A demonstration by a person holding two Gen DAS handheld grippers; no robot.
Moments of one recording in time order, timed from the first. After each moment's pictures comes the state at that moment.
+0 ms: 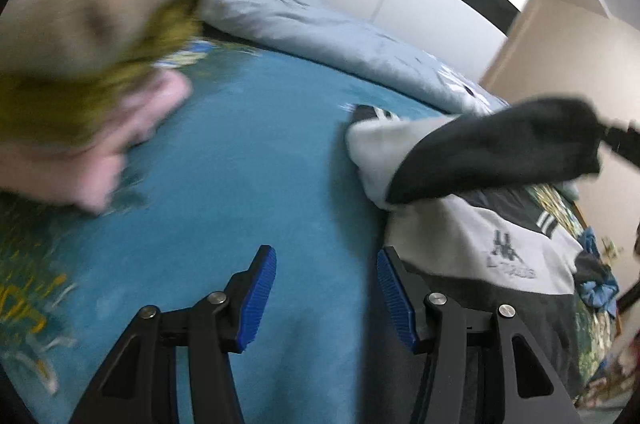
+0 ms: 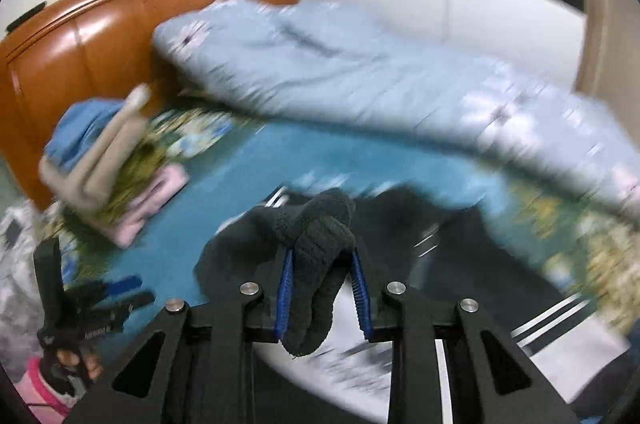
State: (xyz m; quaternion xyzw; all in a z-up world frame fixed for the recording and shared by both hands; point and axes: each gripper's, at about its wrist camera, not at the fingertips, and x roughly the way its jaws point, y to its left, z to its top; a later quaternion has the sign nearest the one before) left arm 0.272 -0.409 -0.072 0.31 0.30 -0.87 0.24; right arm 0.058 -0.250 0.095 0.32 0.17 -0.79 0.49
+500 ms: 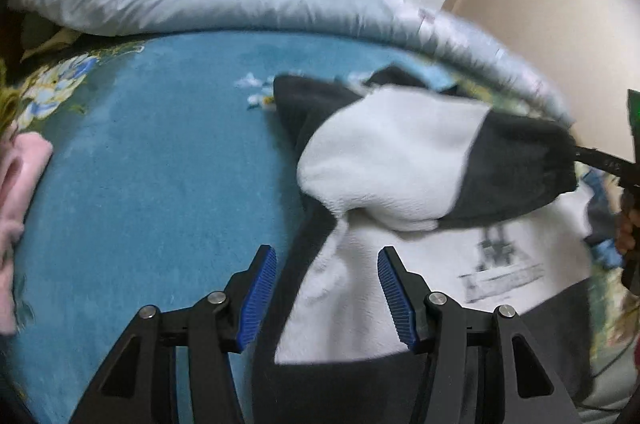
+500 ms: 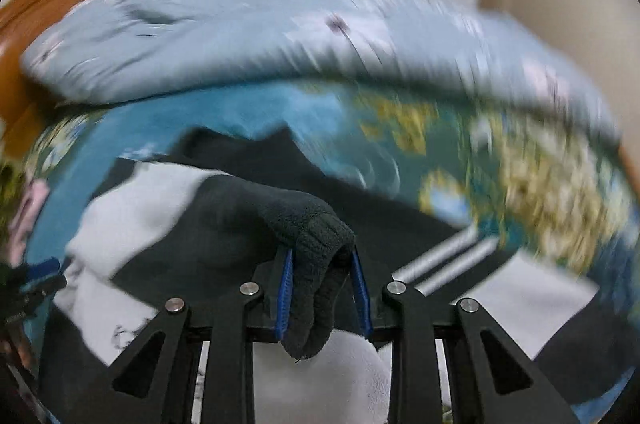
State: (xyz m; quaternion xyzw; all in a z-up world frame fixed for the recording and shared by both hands) left arm 0.145 -0.412 -0.094 0.42 0.23 -0.85 0.21; right arm -0.101 -0.156 -0.017 0.44 0.14 -0.83 0.32
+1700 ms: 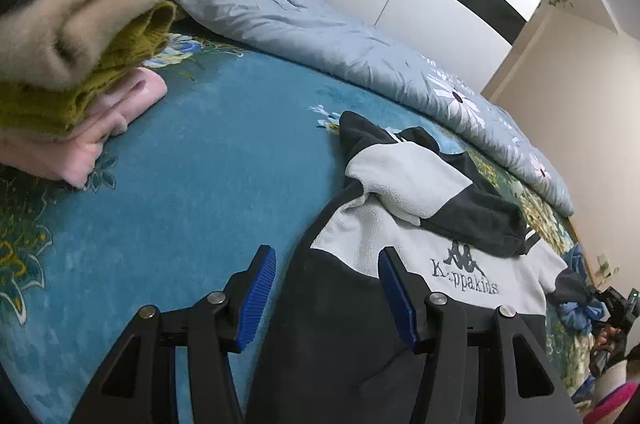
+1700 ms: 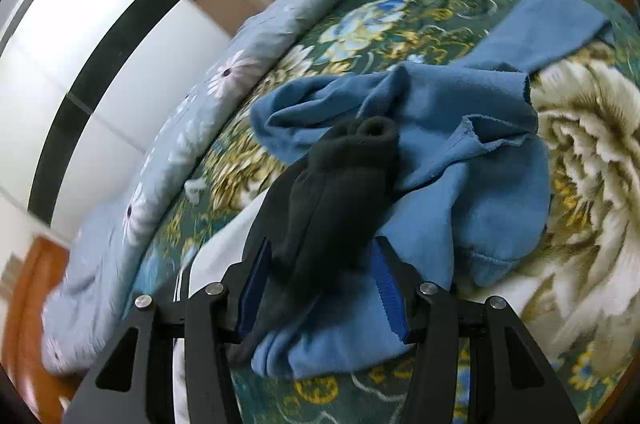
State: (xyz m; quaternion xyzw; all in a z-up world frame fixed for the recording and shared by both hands) left arm 0.270 -0.363 -0.050 0.29 0.32 -0.85 0.29; right arm -0.122 0.216 -0.033 0.42 -0.30 -0.85 0.07
